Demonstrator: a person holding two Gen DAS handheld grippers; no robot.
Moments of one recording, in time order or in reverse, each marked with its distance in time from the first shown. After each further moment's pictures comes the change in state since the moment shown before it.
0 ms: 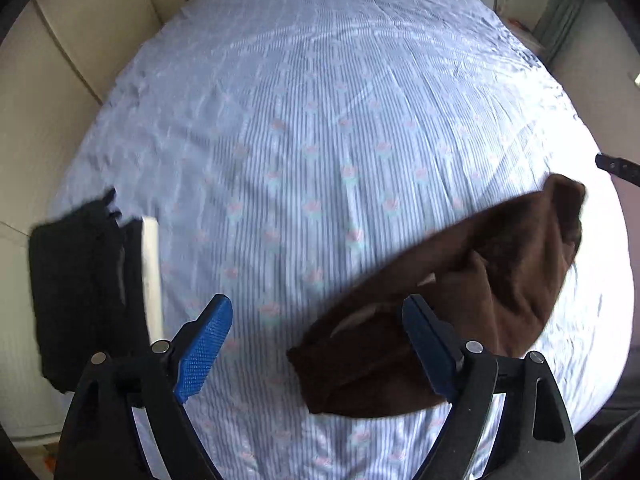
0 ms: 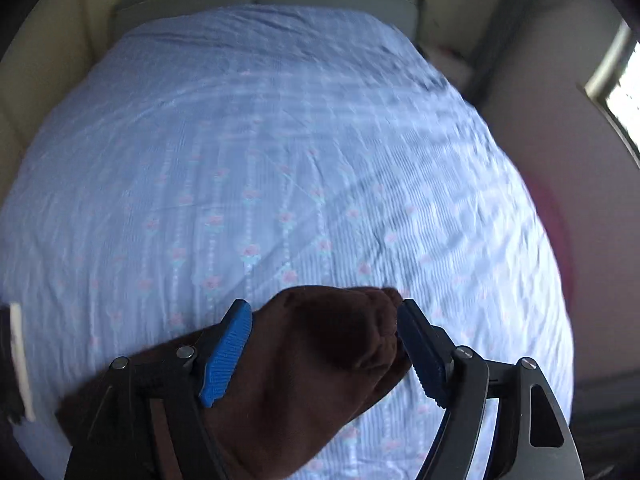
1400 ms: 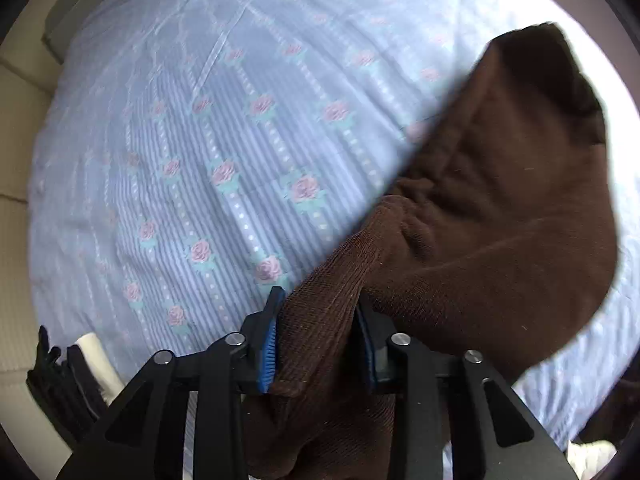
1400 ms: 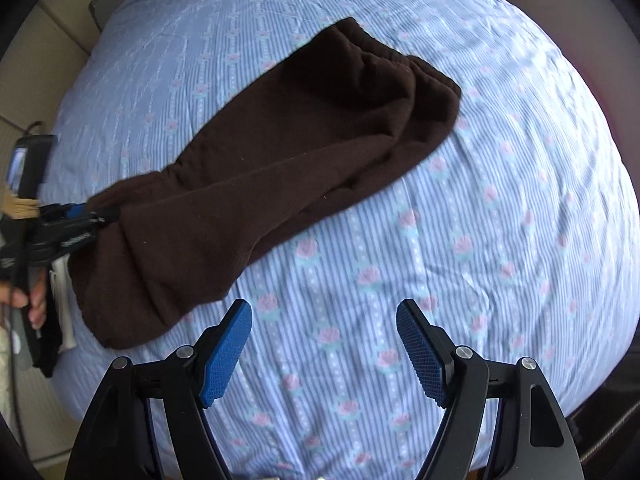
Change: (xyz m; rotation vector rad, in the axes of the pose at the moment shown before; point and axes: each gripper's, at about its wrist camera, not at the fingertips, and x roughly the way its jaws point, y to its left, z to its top) left arm 0.124 -0.109 0.034 0.454 0.164 0.092; right arm 0.015 -0.014 -0.180 0.220 0.312 0.229
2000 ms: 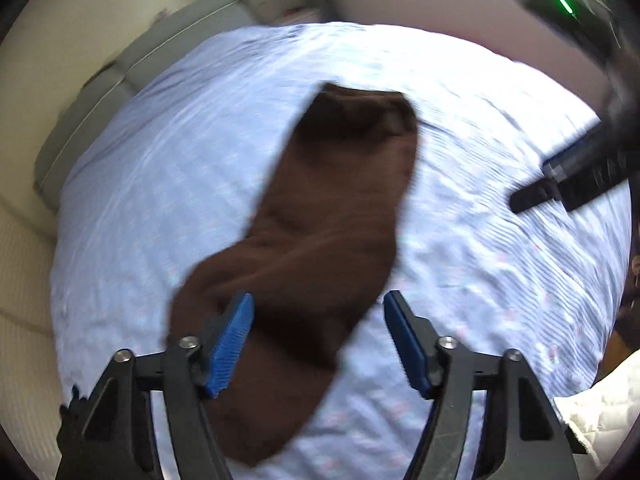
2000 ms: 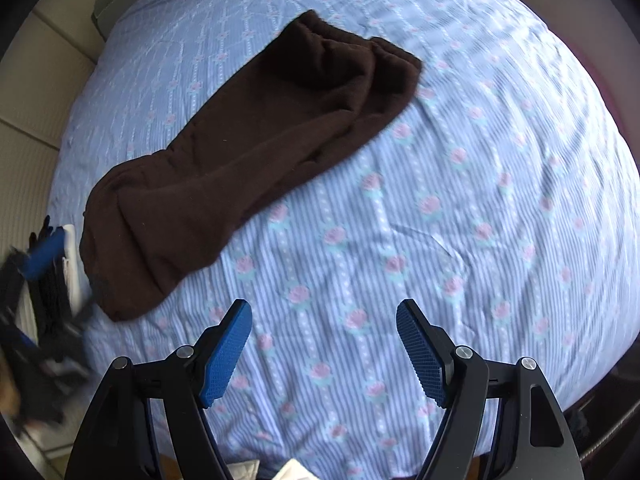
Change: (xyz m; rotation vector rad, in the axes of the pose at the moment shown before) left arm -0.126 -0.158 -0.127 0.379 -0.452 0.012; right arm -0.021 -0.055 -0.044 0.044 0.004 0.066
